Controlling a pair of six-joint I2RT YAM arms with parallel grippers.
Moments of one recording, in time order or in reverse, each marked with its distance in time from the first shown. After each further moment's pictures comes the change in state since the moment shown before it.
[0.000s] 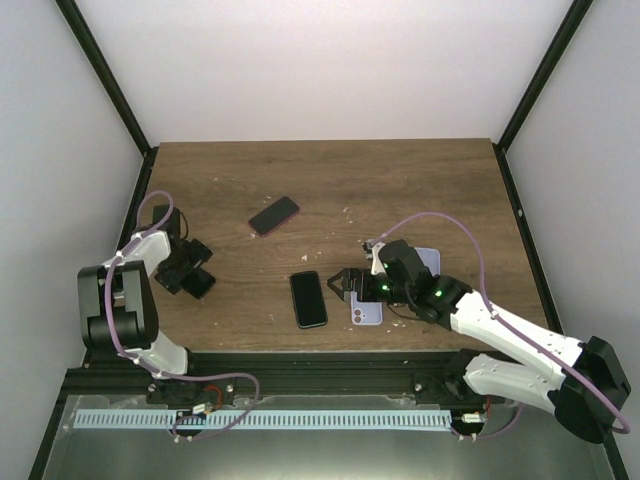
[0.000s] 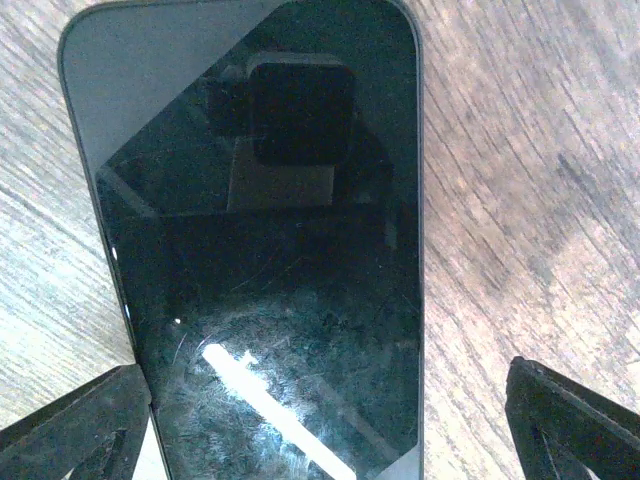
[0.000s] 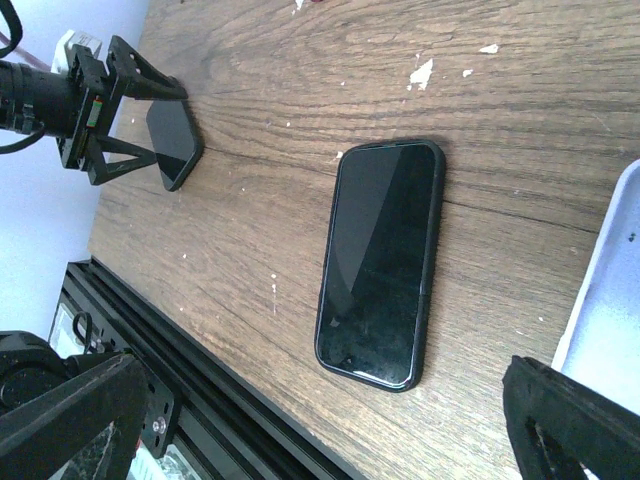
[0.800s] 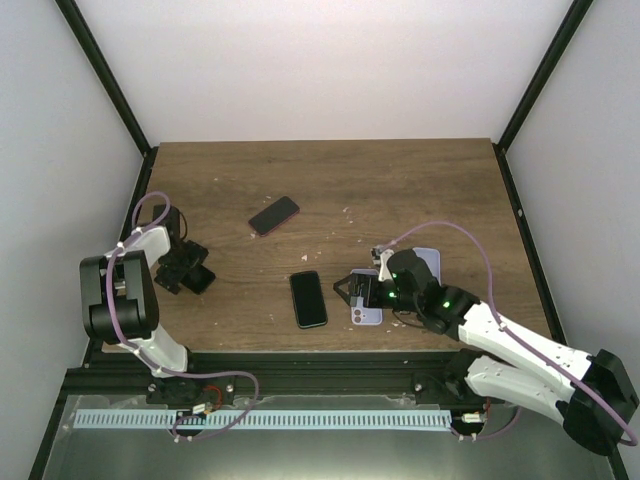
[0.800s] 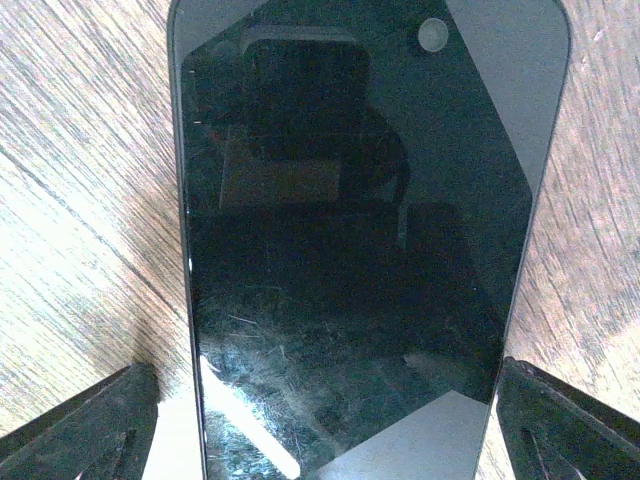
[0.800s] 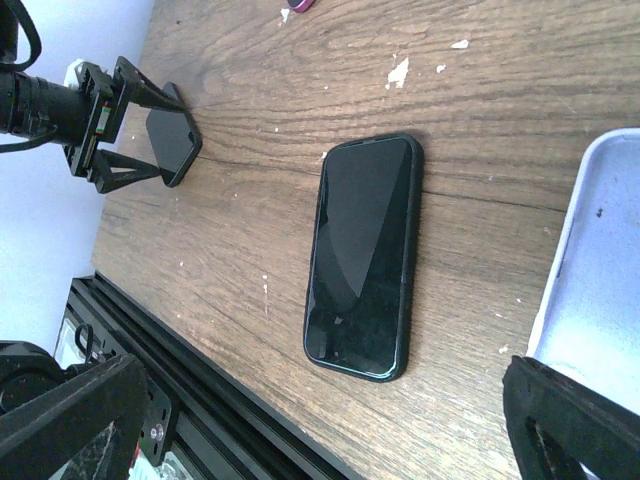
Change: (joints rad) left arm 0.016 0.072 0.039 -0.020 -0.034 -0.113; right arm 0.000 -0.093 -0.090 0.039 0.024 0.042
